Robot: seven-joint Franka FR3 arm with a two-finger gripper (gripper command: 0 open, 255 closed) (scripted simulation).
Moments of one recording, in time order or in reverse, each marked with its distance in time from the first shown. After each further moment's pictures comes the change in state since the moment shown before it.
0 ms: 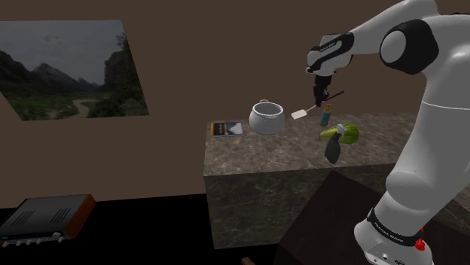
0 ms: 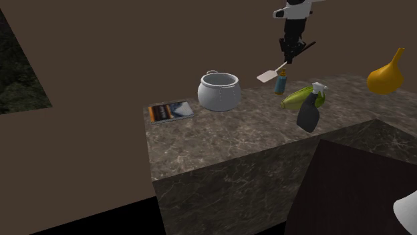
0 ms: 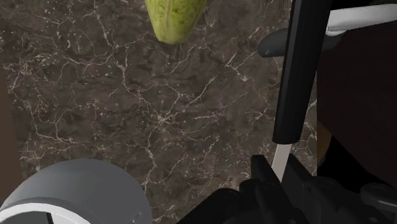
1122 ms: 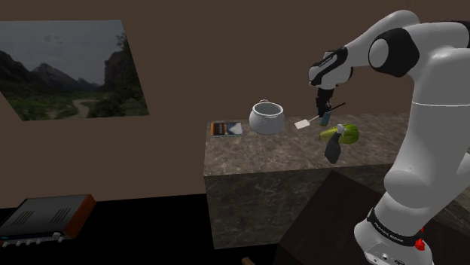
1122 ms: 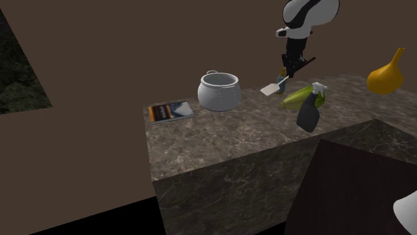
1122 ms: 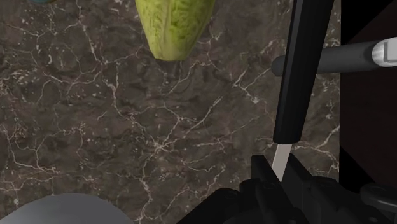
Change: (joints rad) arm -0.054 0.102 -0.006 -0.060 0.053 0.157 -0.085
